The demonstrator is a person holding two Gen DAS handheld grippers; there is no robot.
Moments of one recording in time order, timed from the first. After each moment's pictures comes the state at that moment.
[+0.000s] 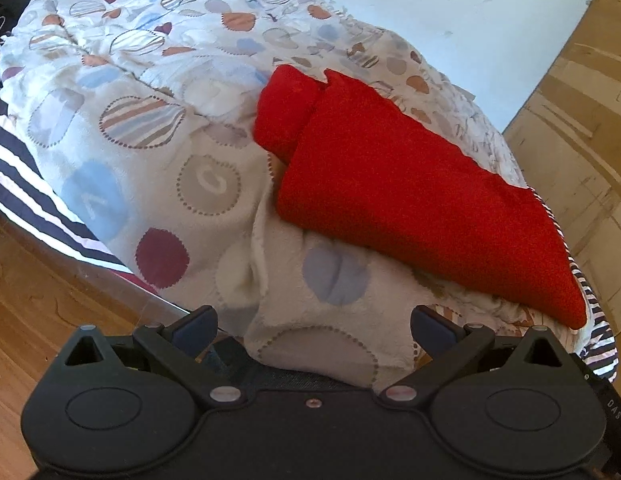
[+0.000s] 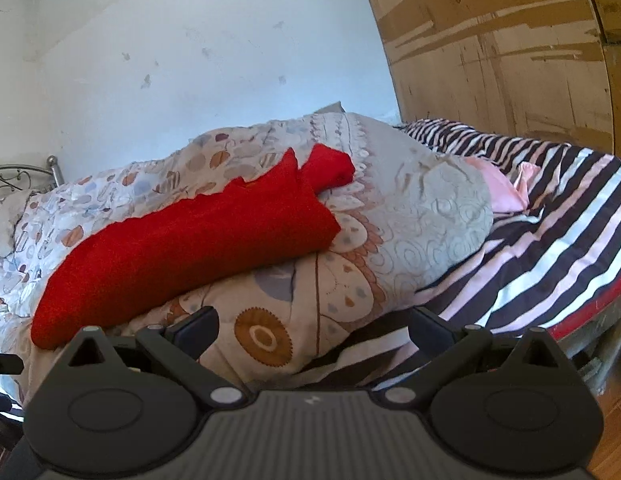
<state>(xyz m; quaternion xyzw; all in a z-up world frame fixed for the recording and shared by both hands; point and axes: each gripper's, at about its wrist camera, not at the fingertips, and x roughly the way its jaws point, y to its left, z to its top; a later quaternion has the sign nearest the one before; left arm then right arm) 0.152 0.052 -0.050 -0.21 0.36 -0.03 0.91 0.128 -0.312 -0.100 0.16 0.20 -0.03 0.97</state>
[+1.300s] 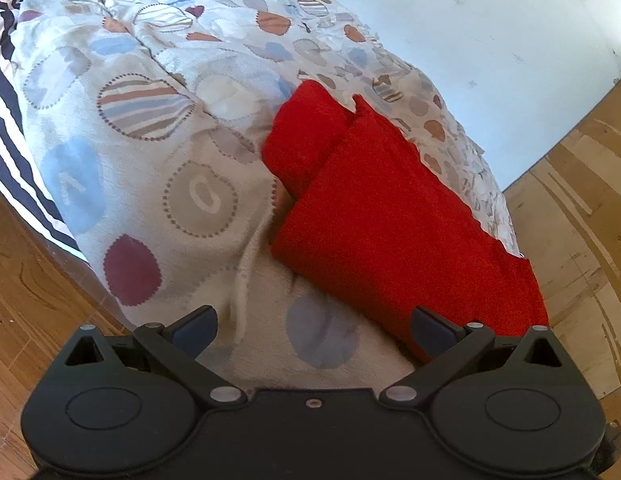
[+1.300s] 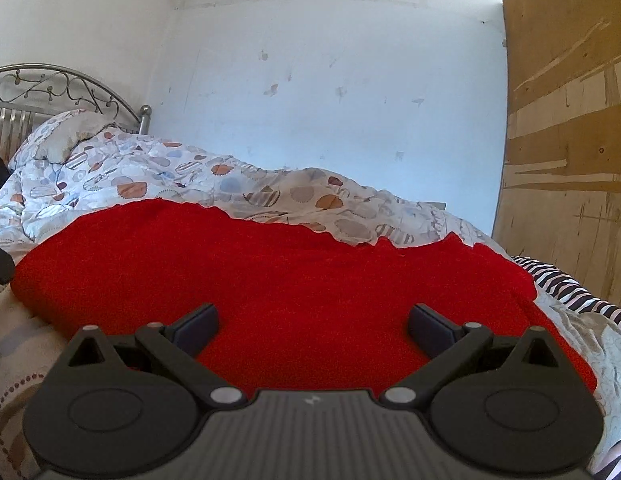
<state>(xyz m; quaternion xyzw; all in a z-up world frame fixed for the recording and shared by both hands) 0.181 0.066 -0.060 -0.32 0.33 -0.02 0.89 0.217 -0.190 -0.108 -0.06 0.07 0.06 0.99</state>
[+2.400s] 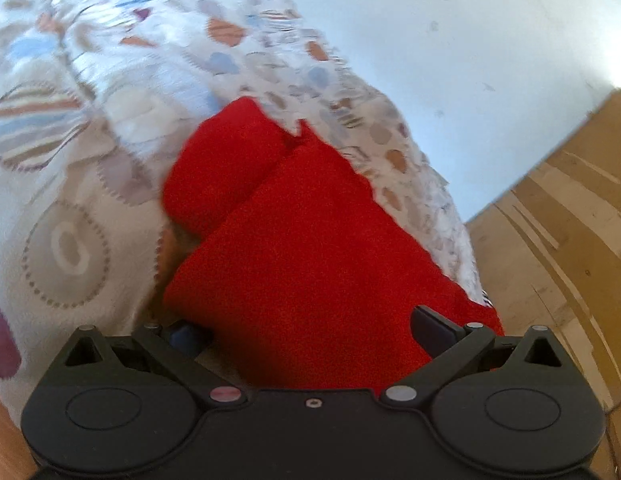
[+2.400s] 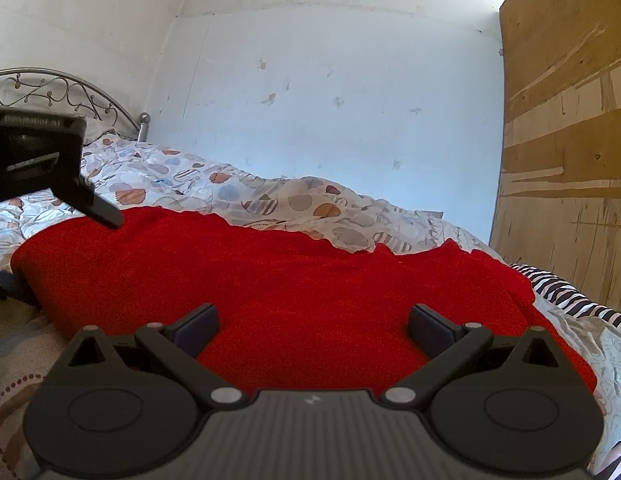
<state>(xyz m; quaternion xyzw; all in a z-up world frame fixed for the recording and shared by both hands) 0.251 0.045 -0.066 -0.37 0.27 -0.05 0.89 0.214 -0.191 -0.111 -0.06 0.05 0.06 0.99</state>
